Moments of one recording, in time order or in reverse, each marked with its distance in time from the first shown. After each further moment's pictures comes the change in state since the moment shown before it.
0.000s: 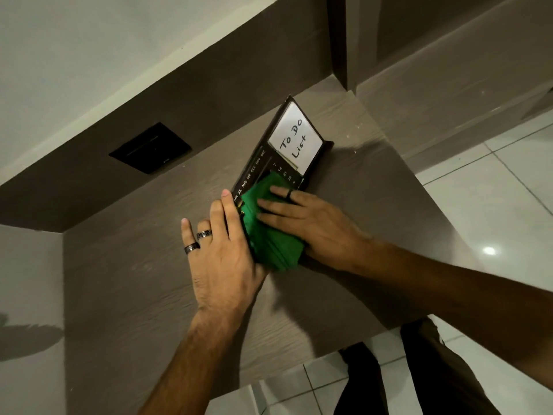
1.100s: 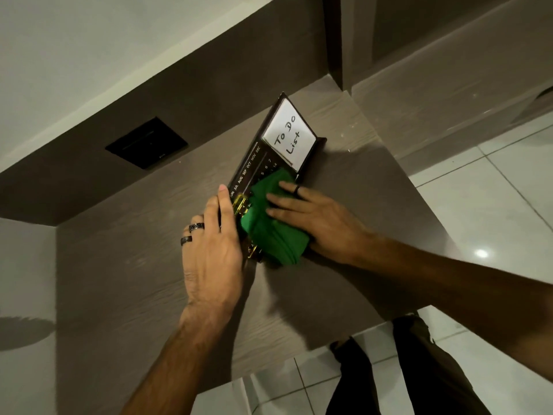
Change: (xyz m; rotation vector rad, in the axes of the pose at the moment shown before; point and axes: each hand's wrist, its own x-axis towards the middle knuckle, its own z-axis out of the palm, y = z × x) left_hand -0.004 0.001 -0.006 -0.049 -0.056 -0.009; right_hand -0.016 0.008 -0.005 0.010 -0.026 0.035
